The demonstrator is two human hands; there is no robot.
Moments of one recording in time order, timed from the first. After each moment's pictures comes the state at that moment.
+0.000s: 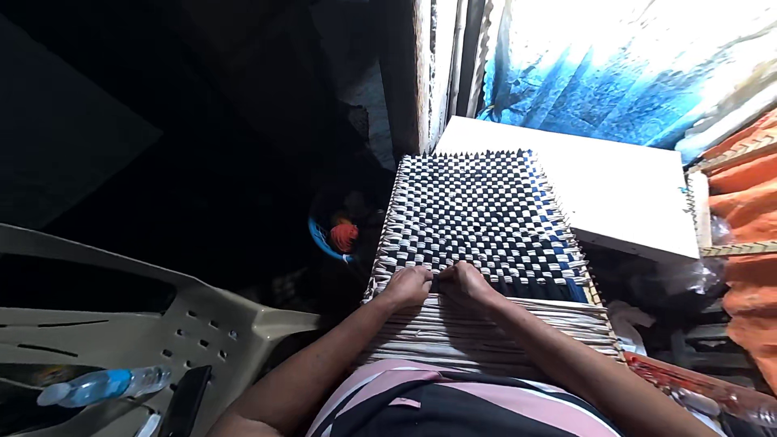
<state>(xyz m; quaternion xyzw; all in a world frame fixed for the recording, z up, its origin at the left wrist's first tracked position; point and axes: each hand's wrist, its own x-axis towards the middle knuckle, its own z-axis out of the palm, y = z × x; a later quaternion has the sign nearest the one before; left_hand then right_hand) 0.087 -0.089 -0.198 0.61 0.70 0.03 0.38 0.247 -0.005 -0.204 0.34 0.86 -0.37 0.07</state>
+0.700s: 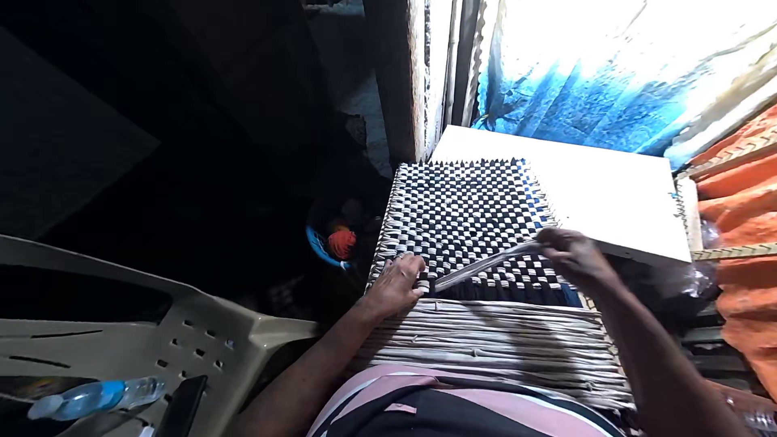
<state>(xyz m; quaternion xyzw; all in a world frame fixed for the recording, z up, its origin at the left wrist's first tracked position) 0.069 -0.103 -0.183 0.68 0.68 0.14 0.25 0.368 0.055 -0.102 0.47 0.80 -0.34 -0.15</state>
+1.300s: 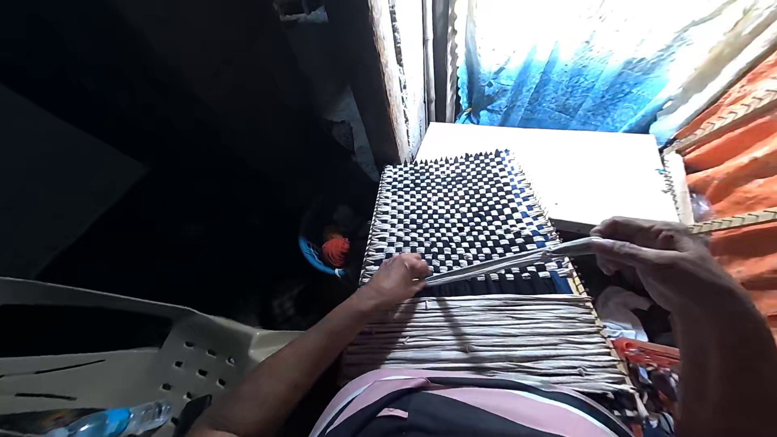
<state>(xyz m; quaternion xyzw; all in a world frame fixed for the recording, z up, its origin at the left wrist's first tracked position) 0.081 -0.079 -0.162 0.75 0.59 0.16 0.26 0.449 0.035 -0.061 0.37 0.73 -0.48 -0.31</state>
